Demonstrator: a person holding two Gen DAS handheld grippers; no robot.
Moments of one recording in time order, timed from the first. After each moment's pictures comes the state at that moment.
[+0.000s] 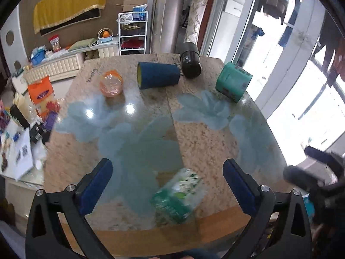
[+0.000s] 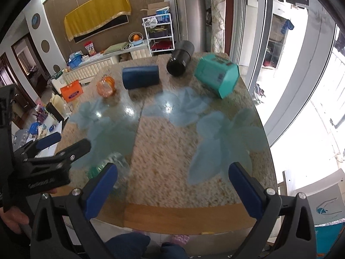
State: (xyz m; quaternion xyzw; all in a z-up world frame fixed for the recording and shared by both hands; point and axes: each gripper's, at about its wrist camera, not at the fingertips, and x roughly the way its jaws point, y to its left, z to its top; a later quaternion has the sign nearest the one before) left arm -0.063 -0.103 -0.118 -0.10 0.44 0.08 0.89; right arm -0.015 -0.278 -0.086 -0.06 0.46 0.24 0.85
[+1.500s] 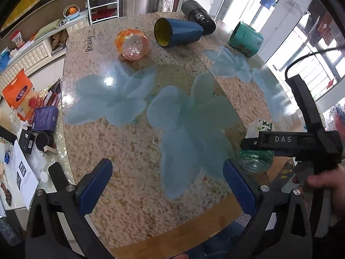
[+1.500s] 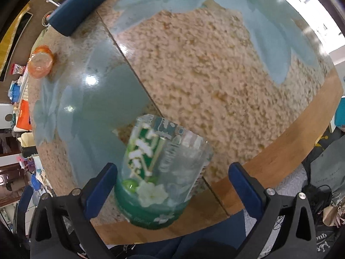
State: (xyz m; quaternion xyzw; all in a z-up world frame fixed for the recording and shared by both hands) left arm -0.063 0.044 -0.171 -0.07 0.55 -0.05 0.83; right arm 0.004 -0.176 -0.233 0.11 0.72 0.01 0.68
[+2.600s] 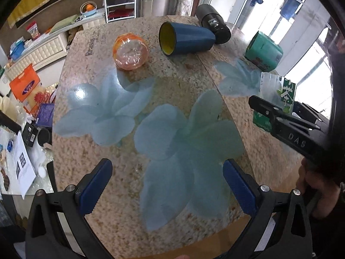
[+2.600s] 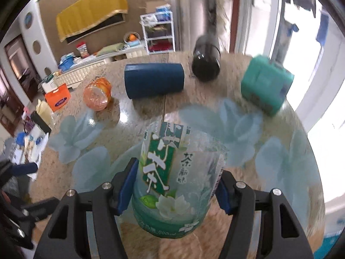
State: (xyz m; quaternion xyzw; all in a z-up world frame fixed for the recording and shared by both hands) left arm -0.017 0.013 -0.187 -0.09 0.54 0.02 0.83; right arm 0.057 -0.166 -0.180 -0.07 0.44 0.22 0.87
